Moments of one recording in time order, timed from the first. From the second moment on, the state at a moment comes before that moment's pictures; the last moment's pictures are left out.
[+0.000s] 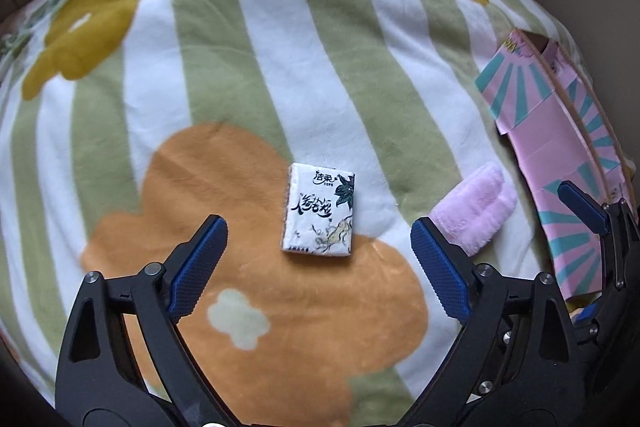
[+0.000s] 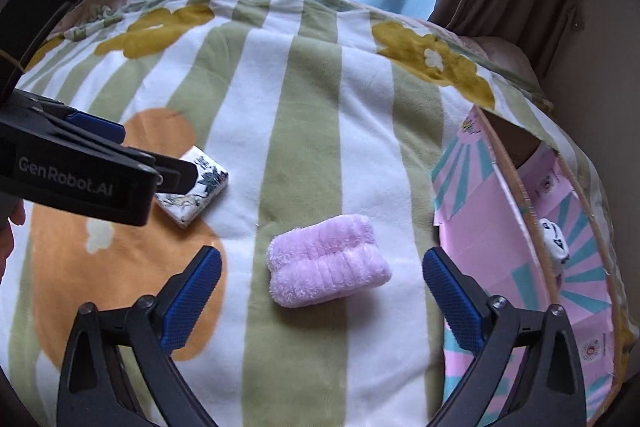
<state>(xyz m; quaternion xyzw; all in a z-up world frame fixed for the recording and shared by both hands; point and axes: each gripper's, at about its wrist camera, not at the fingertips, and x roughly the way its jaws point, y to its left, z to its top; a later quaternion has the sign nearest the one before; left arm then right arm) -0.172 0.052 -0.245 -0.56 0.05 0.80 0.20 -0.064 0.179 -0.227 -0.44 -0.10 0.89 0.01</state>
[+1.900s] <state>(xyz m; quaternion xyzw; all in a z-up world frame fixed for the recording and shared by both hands) -0.092 0.001 -0.100 -0.53 -0.02 0.84 0.11 -0.052 0.181 -0.072 -0.48 -0.02 0.88 -0.05</state>
